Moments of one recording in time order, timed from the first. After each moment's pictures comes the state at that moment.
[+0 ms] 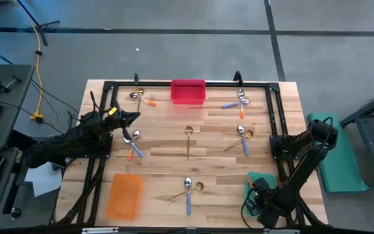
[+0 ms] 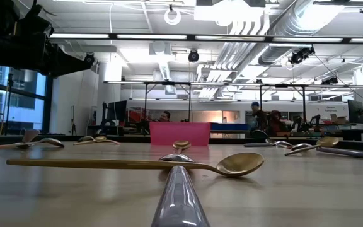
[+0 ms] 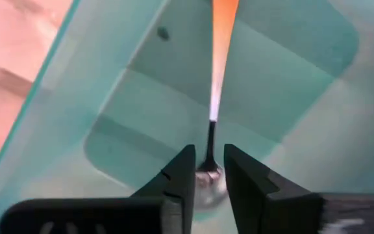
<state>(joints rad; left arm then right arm) 0.38 0.00 0.03 -0.03 -0.06 0.08 1.05 1.71 1.08 -0.93 0.00 2.13</state>
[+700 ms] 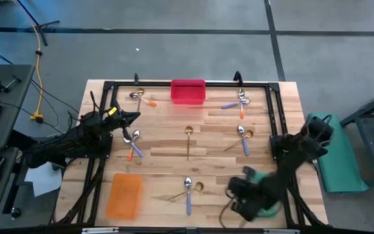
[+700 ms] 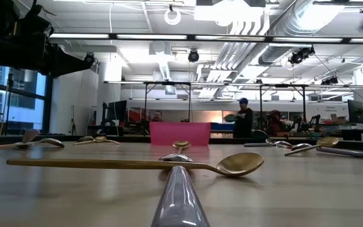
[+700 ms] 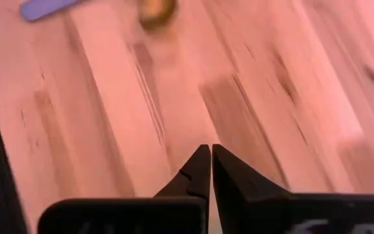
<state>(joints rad) 0.38 0.00 0.03 -0.03 -0.06 0.08 0.79 1.71 1.19 -0.81 0.41 1.07</state>
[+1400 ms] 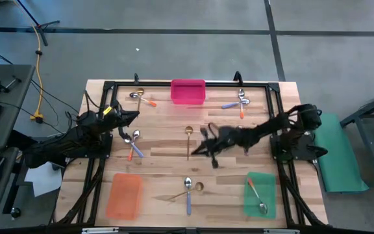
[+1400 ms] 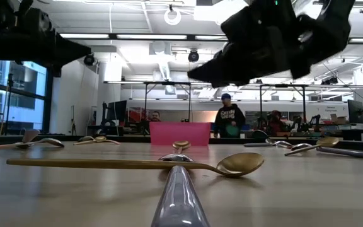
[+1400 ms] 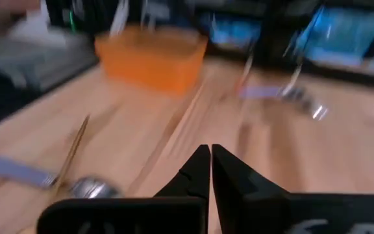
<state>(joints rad) 0.38 0.02 0.03 0.11 0.06 -0.19 0.02 1.71 0.61 0.88 -0.29 -0.16</state>
